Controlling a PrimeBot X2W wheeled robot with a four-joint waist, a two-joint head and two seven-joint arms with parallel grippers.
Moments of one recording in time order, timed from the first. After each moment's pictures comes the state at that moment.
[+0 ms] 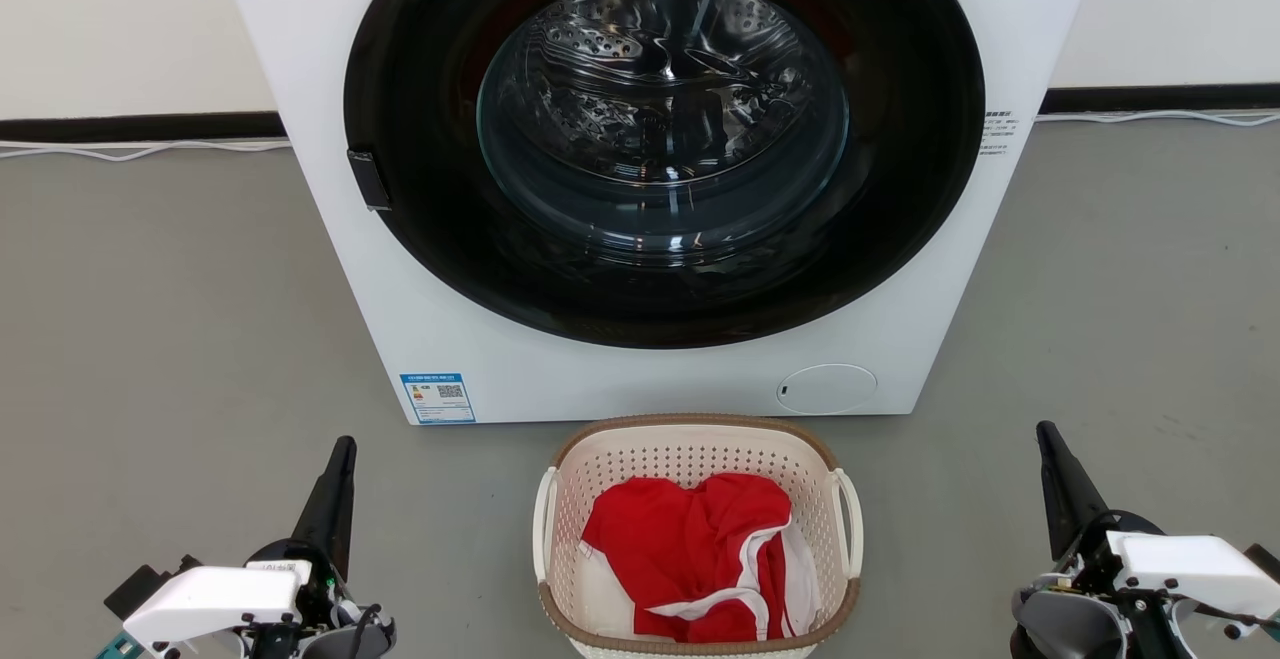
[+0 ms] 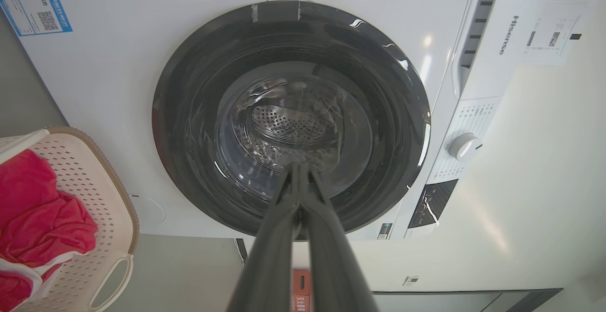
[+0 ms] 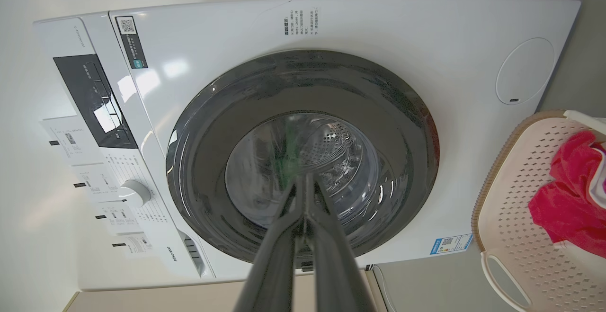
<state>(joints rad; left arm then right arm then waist) -0.07 0.04 0.08 0.27 -1.61 -0.12 0.11 -0.09 -0.04 -0.13 0.28 1.60 0.12 0.11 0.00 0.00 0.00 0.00</state>
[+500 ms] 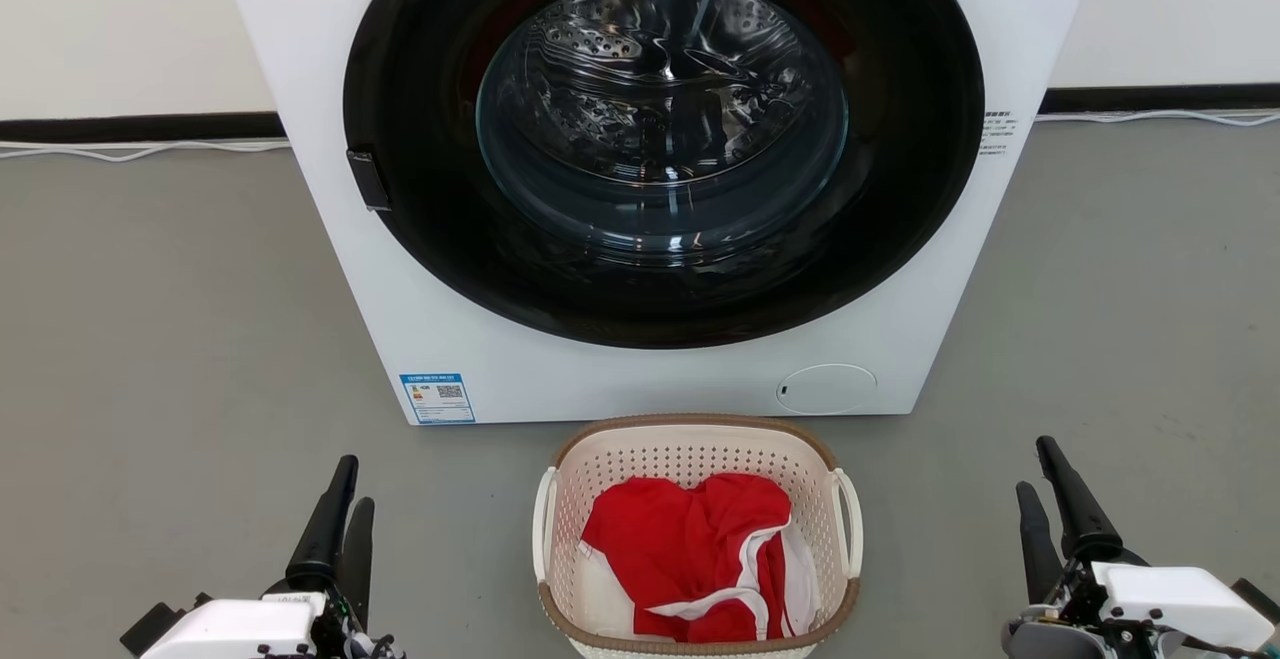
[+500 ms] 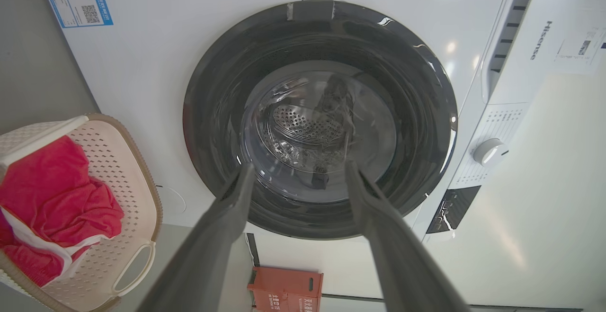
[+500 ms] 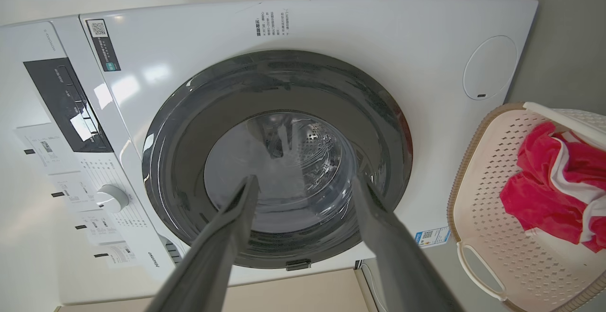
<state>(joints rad) -0.04 0.03 0.07 0.30 -1.61 -0.12 0.09 -0.05 -0.03 -0.11 0.29 1.60 0.12 0.08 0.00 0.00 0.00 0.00</state>
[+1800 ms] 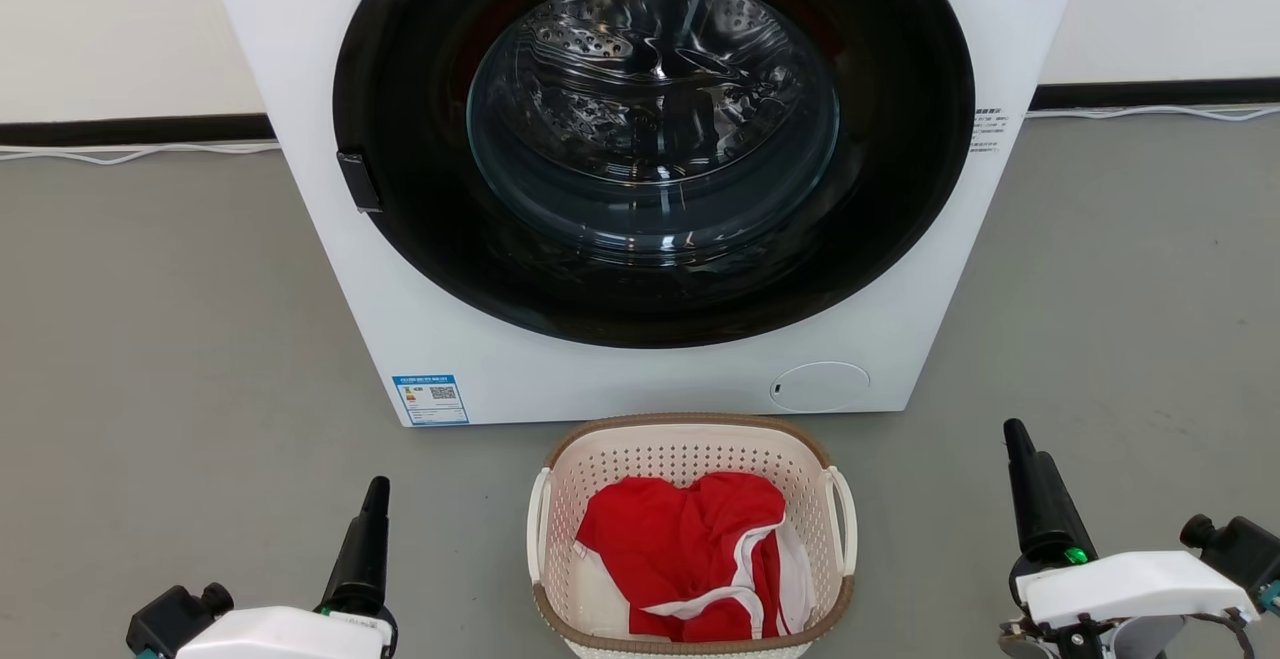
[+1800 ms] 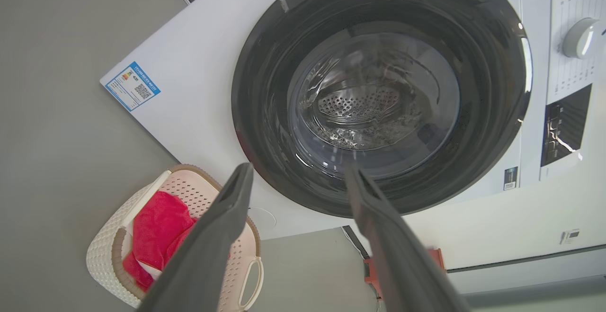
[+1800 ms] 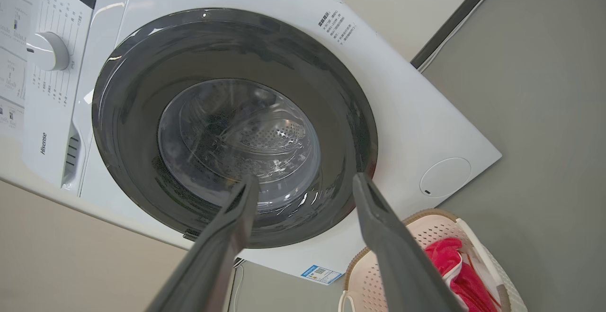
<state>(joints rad) 0.01 0.03 0.02 0.25 -1.16 -0.09 -0.02 -0.02 -0.04 -0.07 0.21 0.97 0.12 -0.02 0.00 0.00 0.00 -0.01</state>
